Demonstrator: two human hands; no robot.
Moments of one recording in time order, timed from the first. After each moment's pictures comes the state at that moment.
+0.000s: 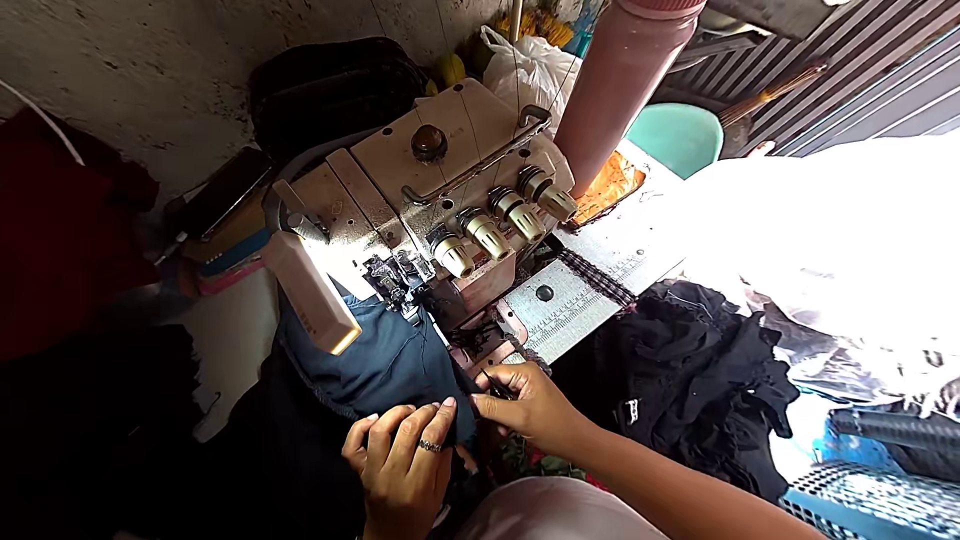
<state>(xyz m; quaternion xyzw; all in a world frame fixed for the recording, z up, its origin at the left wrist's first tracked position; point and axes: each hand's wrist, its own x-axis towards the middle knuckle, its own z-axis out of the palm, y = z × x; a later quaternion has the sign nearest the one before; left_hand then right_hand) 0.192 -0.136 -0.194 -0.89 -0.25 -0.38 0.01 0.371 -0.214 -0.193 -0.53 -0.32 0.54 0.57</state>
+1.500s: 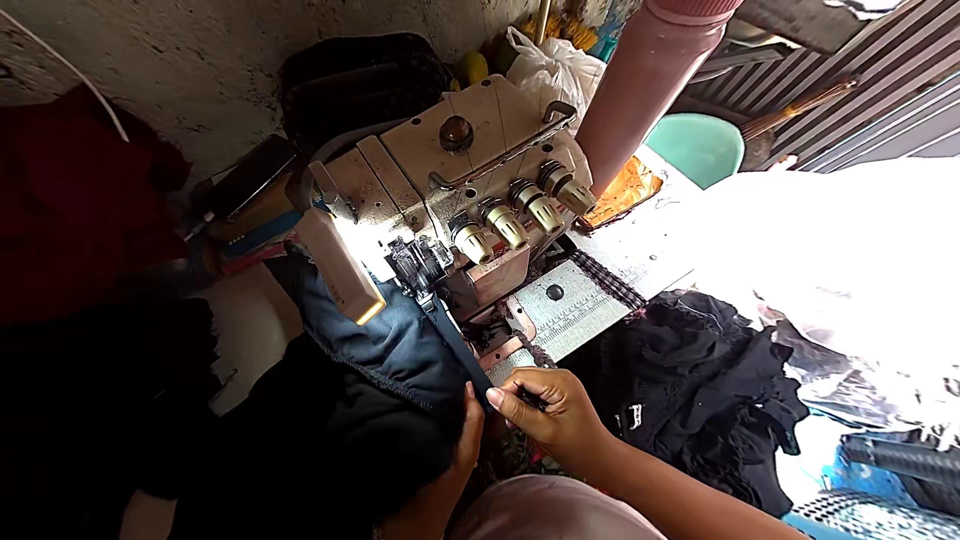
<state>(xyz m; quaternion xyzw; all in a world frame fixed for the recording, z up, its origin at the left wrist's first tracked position) 0.231 -0.169 -0.156 -0.82 -0.38 -0.40 -0.19 0.366 -0.229 -0.202 -0.53 -0.47 0.32 0.63</state>
